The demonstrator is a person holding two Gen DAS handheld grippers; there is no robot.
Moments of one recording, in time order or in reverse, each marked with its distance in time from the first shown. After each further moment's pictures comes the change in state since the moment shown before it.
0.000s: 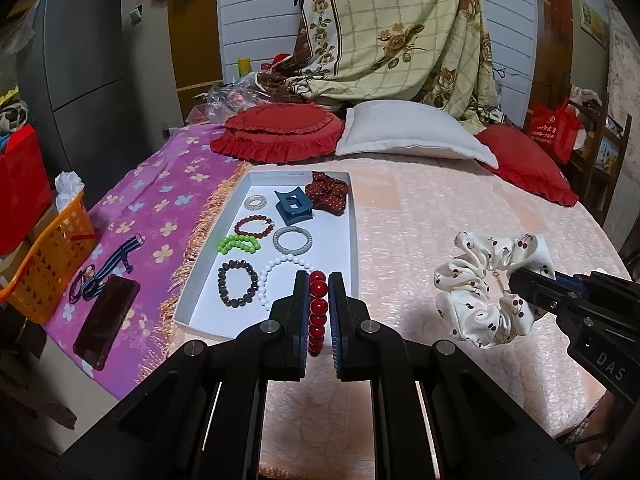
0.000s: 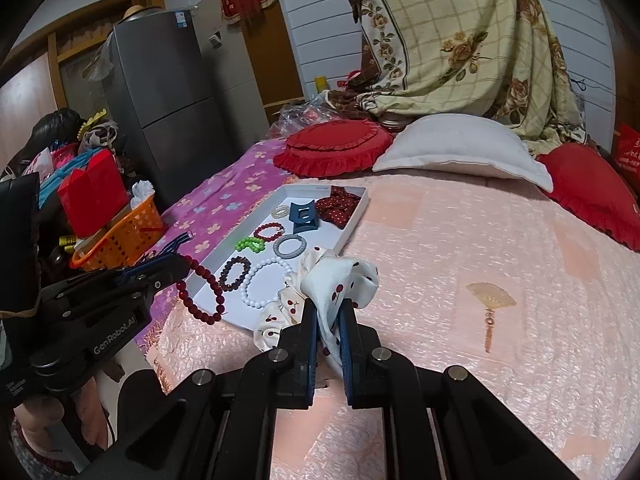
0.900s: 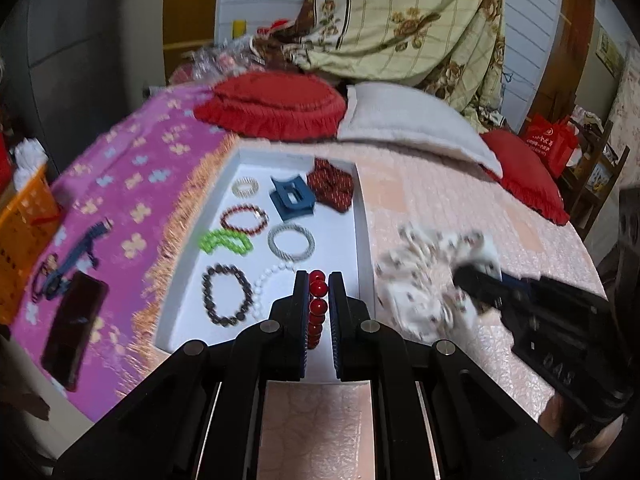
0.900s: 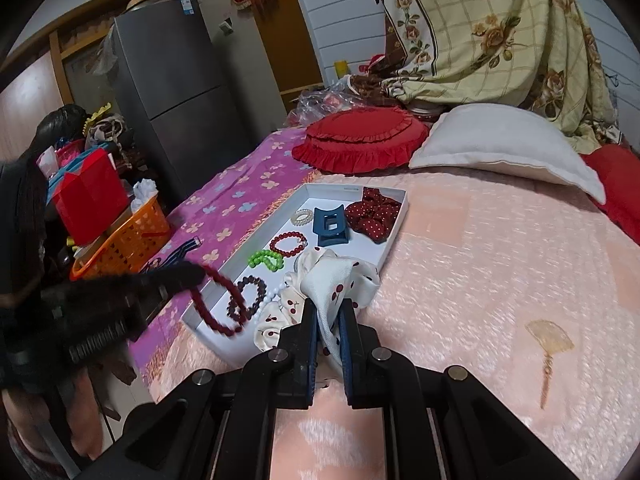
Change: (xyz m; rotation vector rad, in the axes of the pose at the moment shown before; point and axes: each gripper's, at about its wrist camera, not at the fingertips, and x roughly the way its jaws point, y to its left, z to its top) left arm 0.065 0.043 0.032 -0.104 0.131 -0.132; right arm 0.089 0.015 0.045 -0.004 0.053 0.077
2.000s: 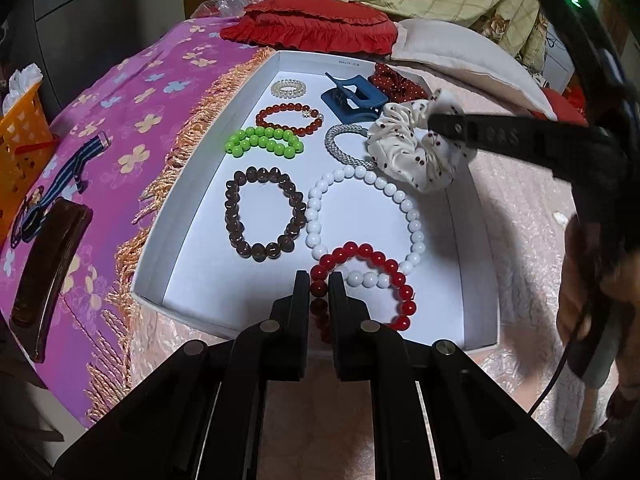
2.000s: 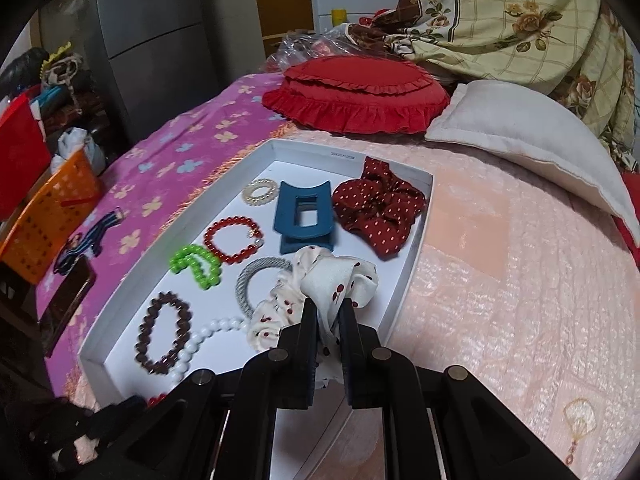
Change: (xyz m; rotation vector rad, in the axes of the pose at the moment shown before) left arm 0.077 0.045 -0.055 -0.034 0.153 0.105; right arm 0.164 0.002 0.044 -0.106 0.166 -0.161
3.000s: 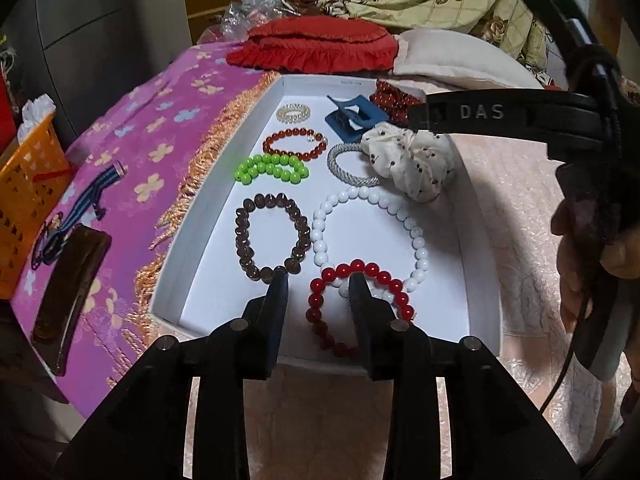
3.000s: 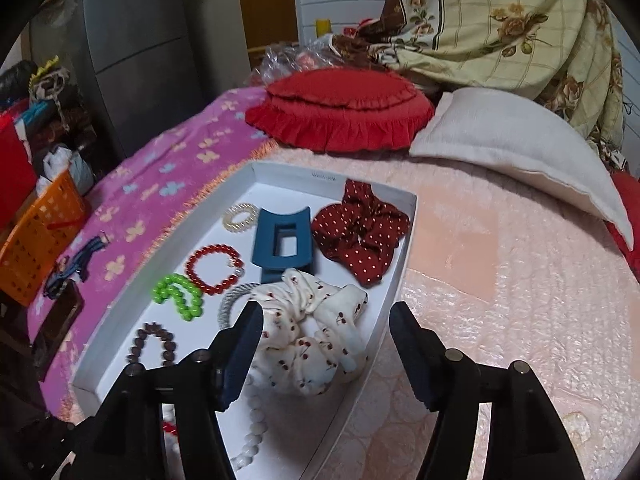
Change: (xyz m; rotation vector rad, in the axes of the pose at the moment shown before) left arm -0.011 -0.011 0.004 0.043 -0.071 0.073; right arm -0.004 -0.008 0.012 0.037 -0.052 -0.024
